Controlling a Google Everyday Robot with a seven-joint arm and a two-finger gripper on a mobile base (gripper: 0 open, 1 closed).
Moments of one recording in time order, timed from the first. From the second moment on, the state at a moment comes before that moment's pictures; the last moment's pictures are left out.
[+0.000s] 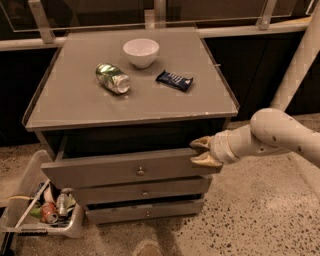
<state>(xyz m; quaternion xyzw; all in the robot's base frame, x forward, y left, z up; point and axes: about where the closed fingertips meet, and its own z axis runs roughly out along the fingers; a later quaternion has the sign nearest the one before) 0.559 -0.144 0.656 -0.65 0.66 0.12 0.34</state>
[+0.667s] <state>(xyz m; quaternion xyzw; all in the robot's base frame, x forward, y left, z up) 0.559 -0.144 0.656 -0.65 0.66 0.12 0.34</state>
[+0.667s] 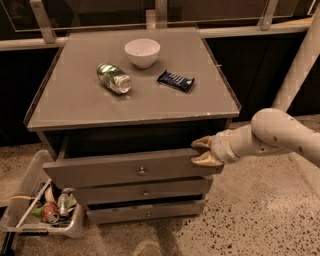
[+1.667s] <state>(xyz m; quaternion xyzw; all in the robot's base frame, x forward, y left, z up) 0.570 -0.144 0.643 -0.64 0.67 0.15 0.35</state>
